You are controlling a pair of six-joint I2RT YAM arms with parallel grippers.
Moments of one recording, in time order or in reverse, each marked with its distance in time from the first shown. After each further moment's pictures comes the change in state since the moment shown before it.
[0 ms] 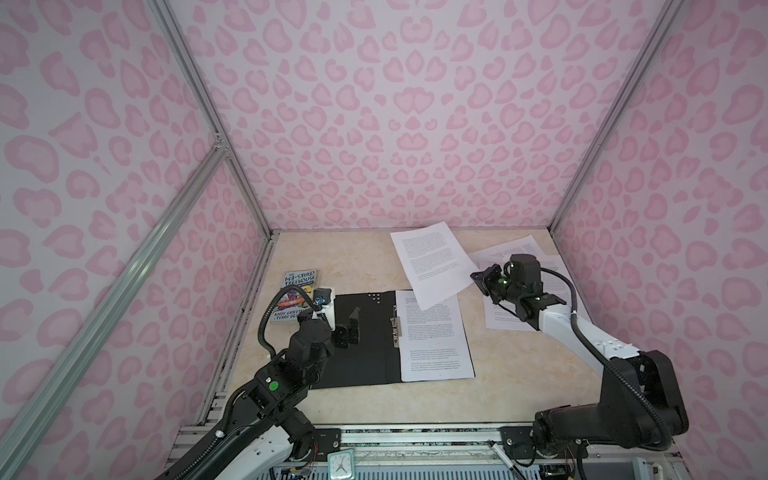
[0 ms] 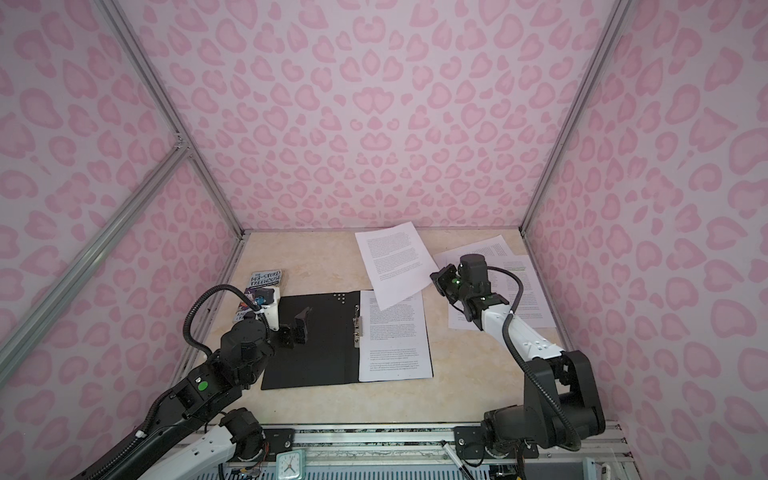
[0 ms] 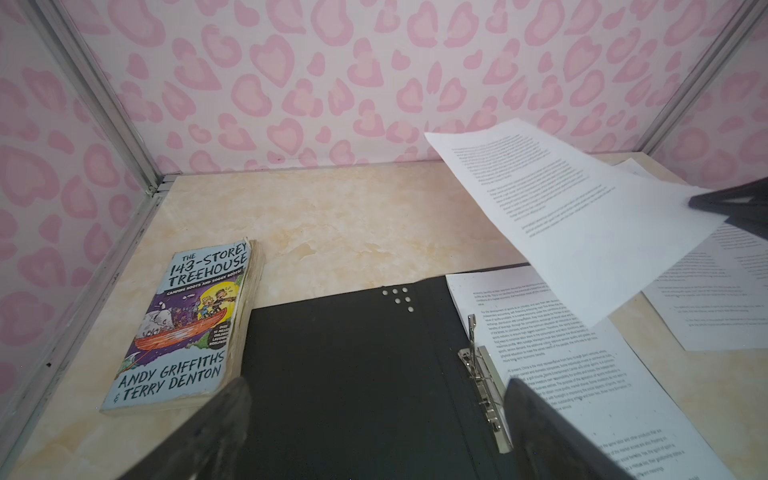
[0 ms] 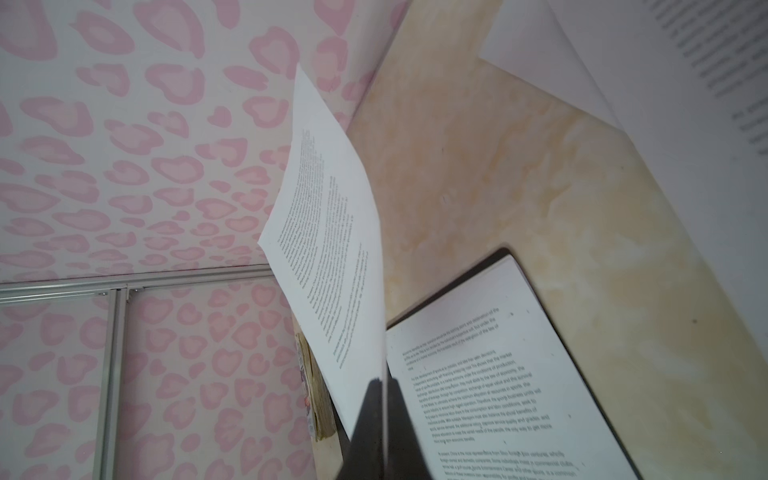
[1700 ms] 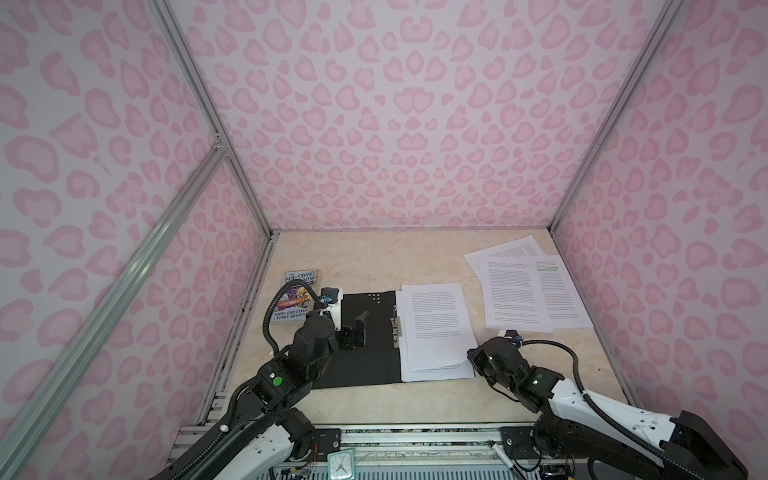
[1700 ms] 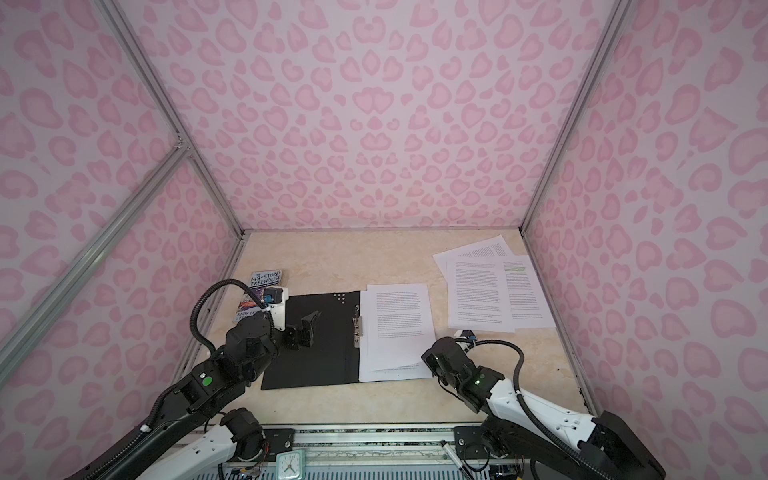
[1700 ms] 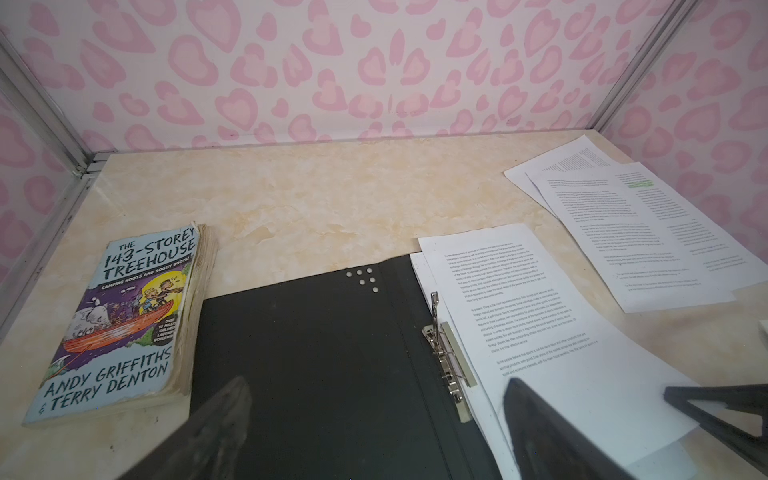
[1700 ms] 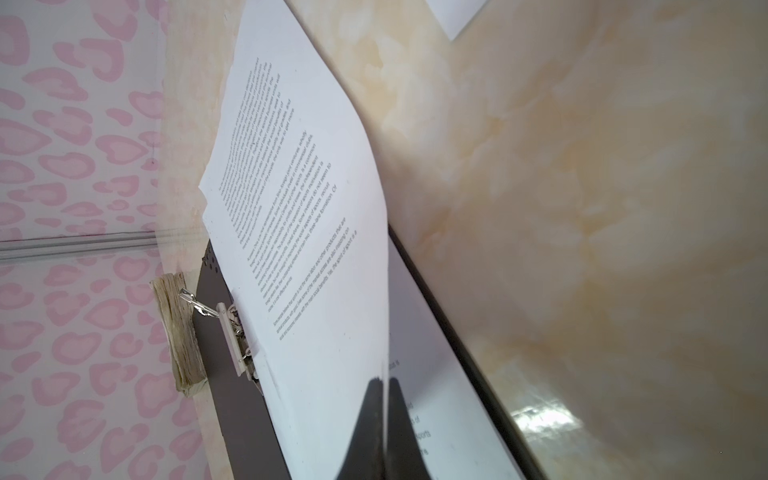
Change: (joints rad) left arm 0.005 0.030 0.008 -0.010 0.114 -0.028; right arm 0.532 -0.417 -0.523 -0.124 0.488 0.320
